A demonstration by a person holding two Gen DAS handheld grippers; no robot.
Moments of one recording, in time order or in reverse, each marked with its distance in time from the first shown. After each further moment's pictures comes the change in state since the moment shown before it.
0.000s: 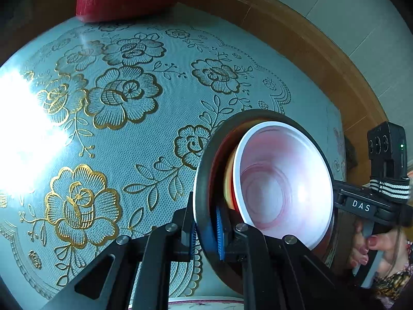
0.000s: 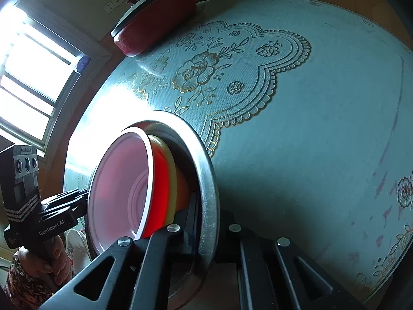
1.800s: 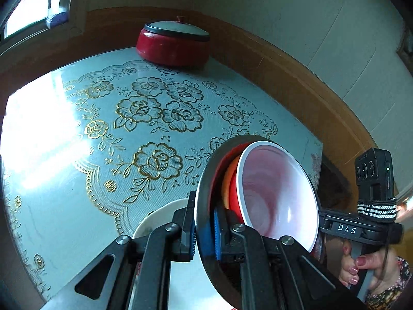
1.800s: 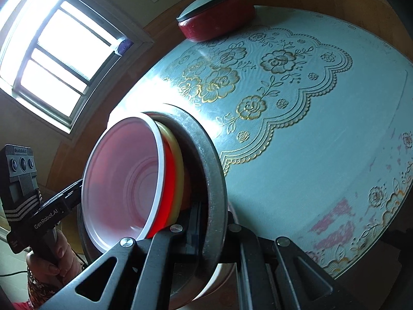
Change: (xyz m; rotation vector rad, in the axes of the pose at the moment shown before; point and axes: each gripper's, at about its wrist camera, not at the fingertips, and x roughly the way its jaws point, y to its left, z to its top) left arm -0.178 0.012 -0.107 -0.124 -0.257 0.049; right arm -0.054 0.126 -0.089 -0.121 0.008 0.101
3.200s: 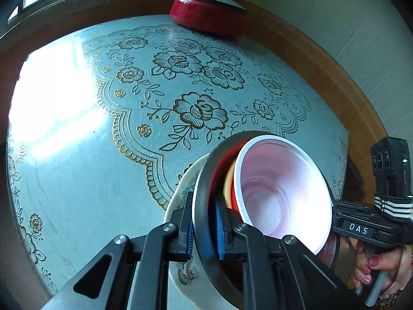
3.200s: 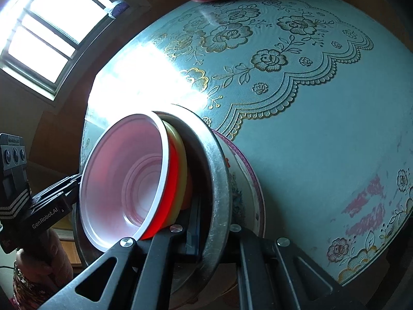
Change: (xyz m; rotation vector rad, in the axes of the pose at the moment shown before) left arm 0.033 0.053 -0.050 -0.105 0.111 0.082; right arm 0.064 0.019 -0.032 -0.075 0.162 -0.104
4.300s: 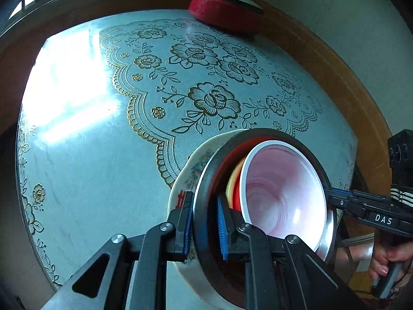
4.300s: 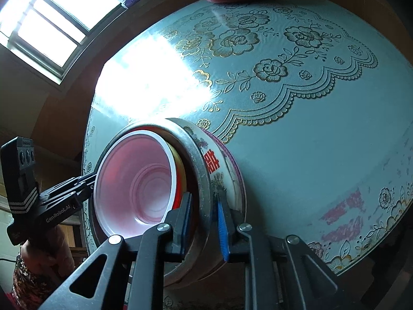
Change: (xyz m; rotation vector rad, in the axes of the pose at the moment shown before) left arm -0.006 -0.001 -0.017 -0.084 0.007 0.061; right arm -0.021 -0.004 0.006 -0.092 0.026 0.002
